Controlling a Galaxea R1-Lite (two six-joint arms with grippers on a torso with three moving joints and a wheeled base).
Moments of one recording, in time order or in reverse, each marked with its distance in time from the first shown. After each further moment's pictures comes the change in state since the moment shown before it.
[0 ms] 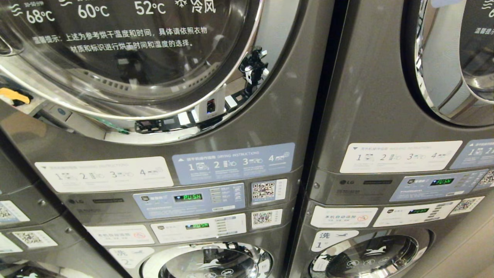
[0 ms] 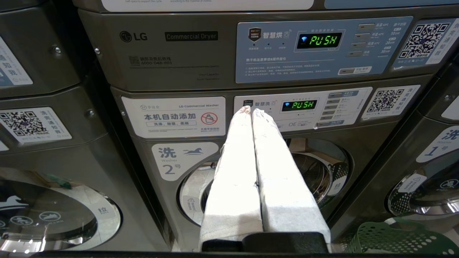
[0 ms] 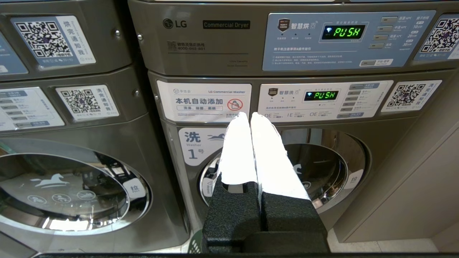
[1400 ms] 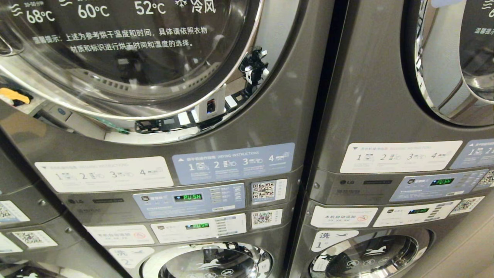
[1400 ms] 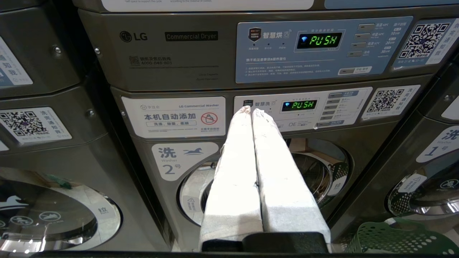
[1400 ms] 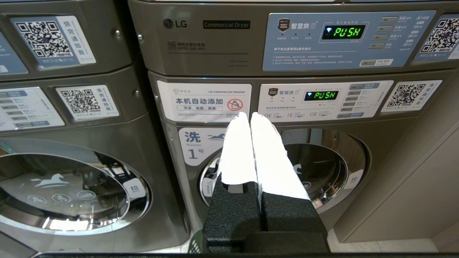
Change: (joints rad) left arm 0.000 0.000 0.000 0.000 0.000 0.000; right arm 0.000 0.000 0.000 0.000 0.000 0.000
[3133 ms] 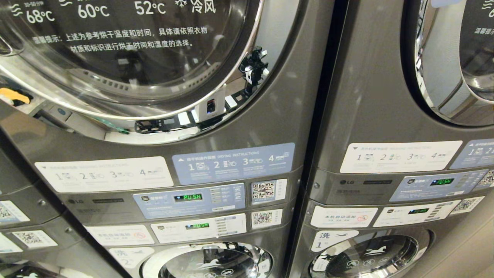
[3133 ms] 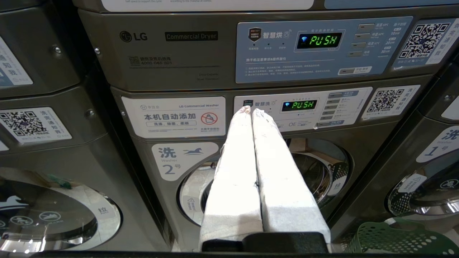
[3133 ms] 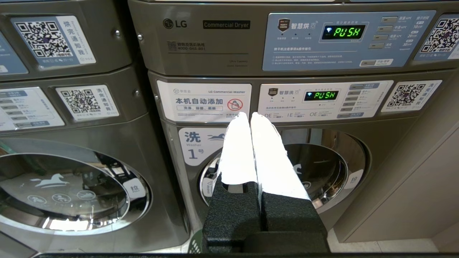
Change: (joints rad) left arm 0.000 0.000 0.000 0.000 0.000 0.000; right arm 0.000 0.000 0.000 0.000 0.000 0.000
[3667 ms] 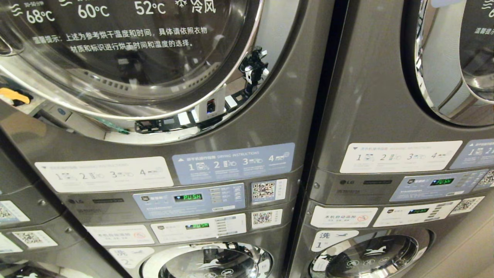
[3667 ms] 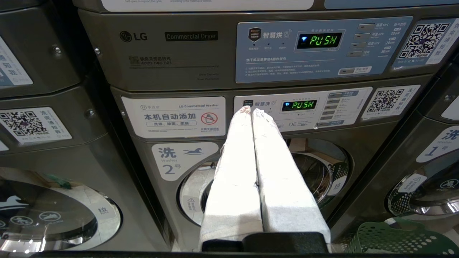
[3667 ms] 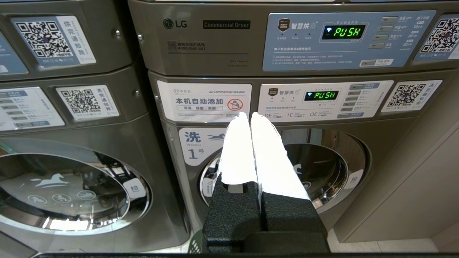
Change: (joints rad) left arm 0.000 0.000 0.000 0.000 0.000 0.000; right arm 0.000 0.000 0.000 0.000 0.001 0.000
